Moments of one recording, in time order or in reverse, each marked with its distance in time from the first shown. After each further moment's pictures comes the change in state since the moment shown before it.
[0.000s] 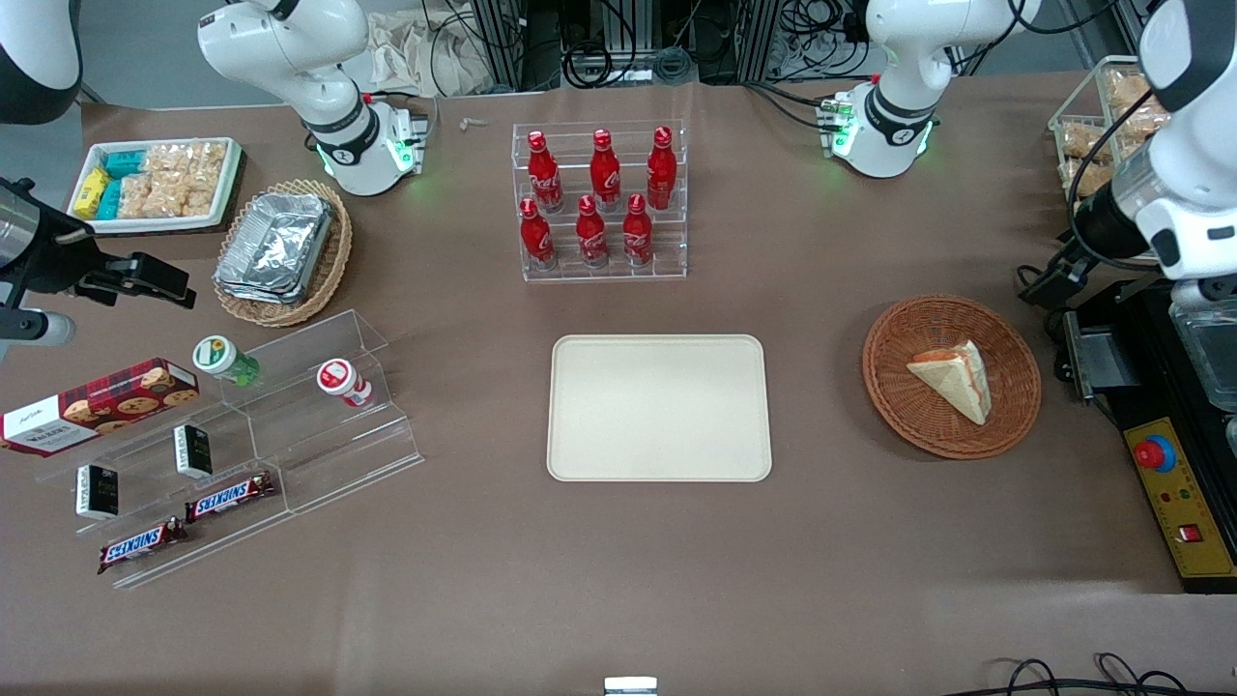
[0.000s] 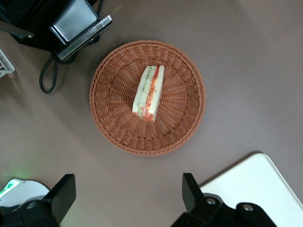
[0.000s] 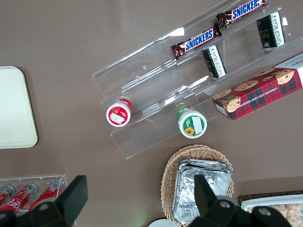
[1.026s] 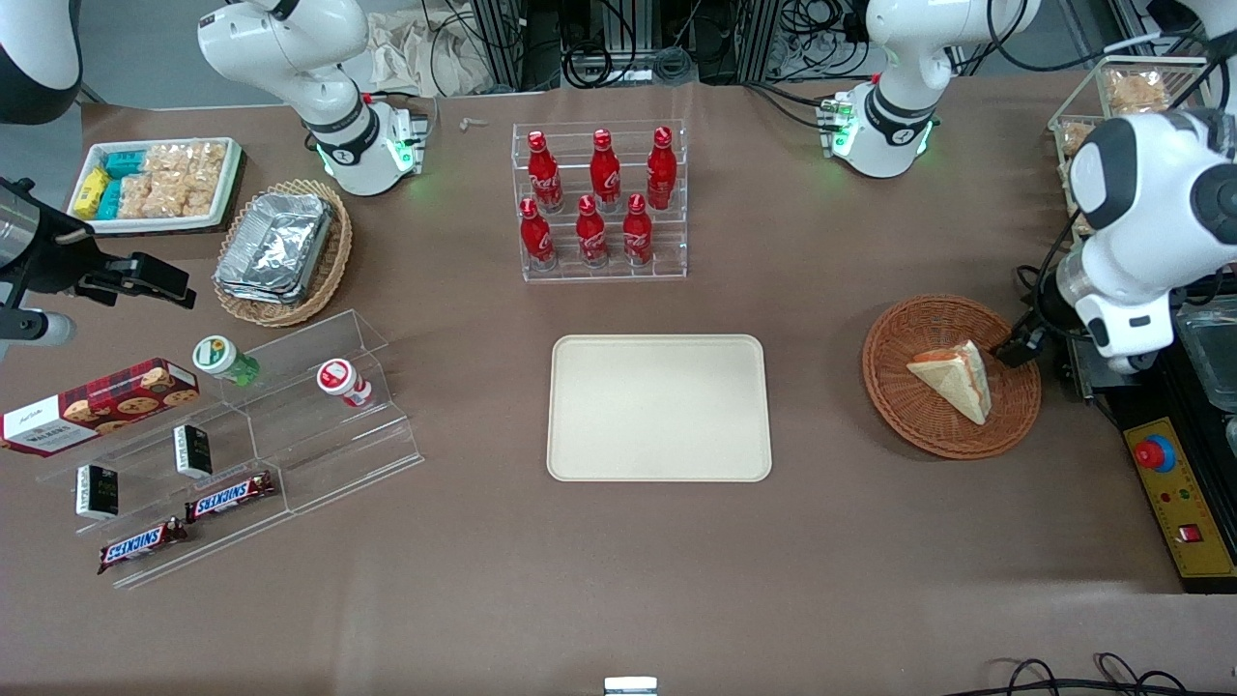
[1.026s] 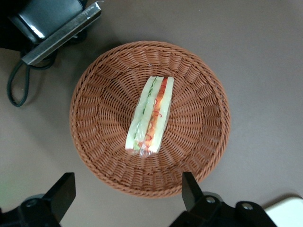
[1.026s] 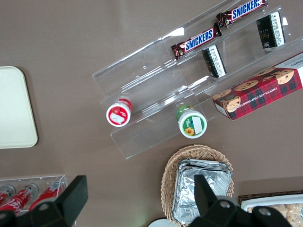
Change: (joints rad) arm 0.019 0.145 0.028 -0.188 0.027 0.311 0.000
